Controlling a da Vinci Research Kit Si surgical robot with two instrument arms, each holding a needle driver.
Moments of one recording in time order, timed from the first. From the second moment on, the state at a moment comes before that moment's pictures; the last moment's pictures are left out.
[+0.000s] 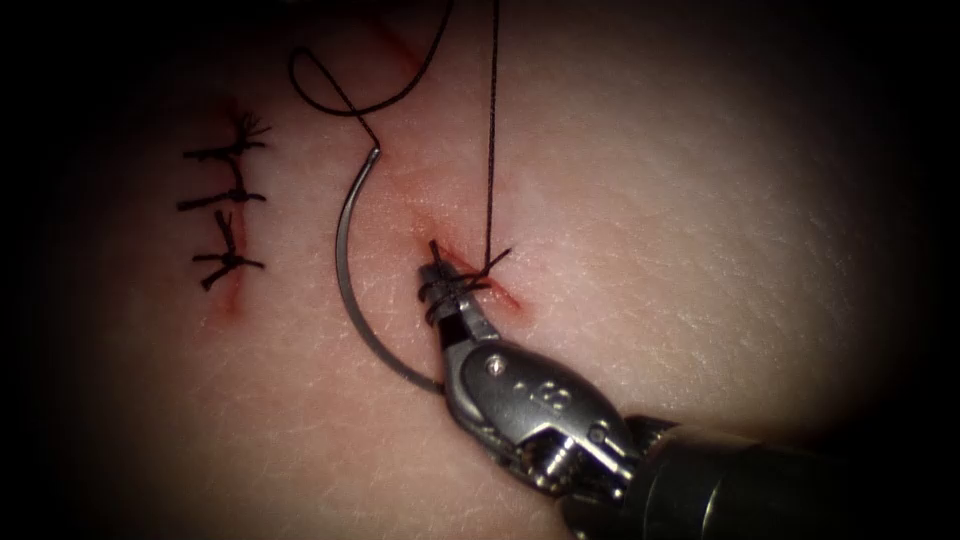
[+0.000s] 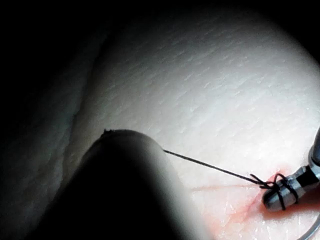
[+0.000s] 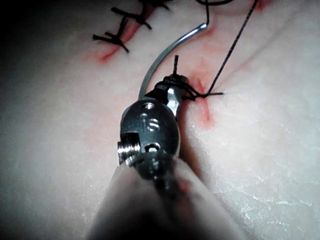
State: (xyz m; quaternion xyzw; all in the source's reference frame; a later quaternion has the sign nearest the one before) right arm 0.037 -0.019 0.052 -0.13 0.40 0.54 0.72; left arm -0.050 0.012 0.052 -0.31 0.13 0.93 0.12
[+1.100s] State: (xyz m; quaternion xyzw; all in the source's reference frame) right arm 0.037 -0.024 0.050 -0.12 0.41 0.53 0.73; left arm -0.048 0.021 0.051 -0.33 0.15 0.92 0.15
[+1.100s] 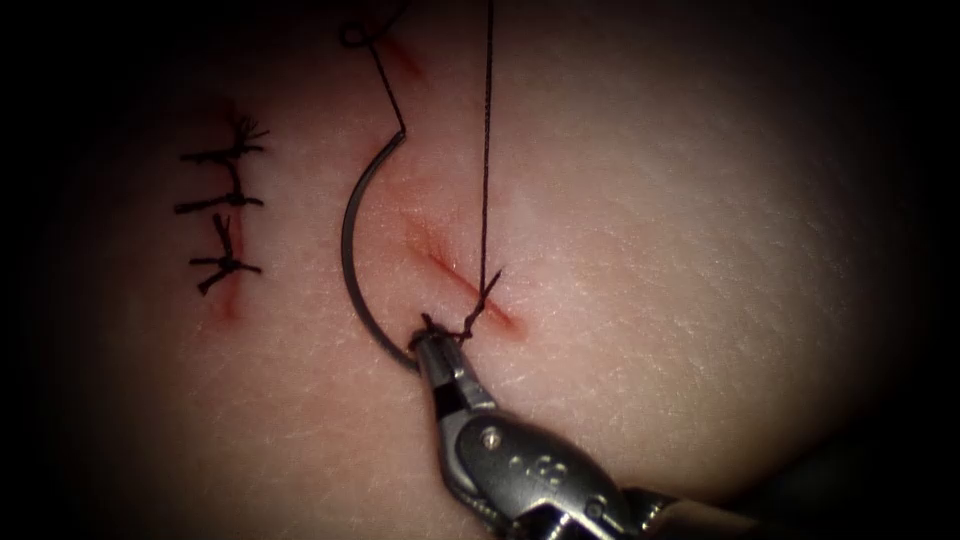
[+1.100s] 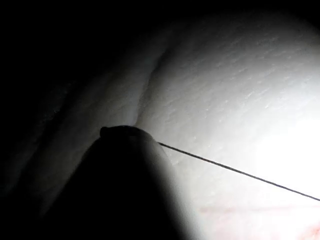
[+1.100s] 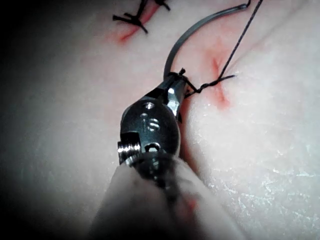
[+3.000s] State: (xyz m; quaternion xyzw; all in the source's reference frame) right arm 0.038 -0.026 0.049 -0.11 0.44 0.44 0.77; left arm -0.047 0.029 0.047 -0.31 0.25 0.89 0.21
